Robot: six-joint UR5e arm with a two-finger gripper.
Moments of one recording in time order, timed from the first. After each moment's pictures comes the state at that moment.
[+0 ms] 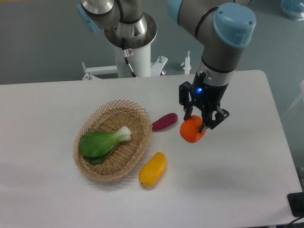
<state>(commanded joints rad) 2.58 -1.83 -1.41 -1.37 1.35 1.43</state>
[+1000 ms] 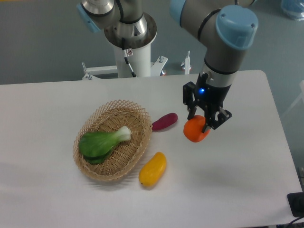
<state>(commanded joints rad) 2.63 -1.88 -1.42 -1.36 1.44 1.59</state>
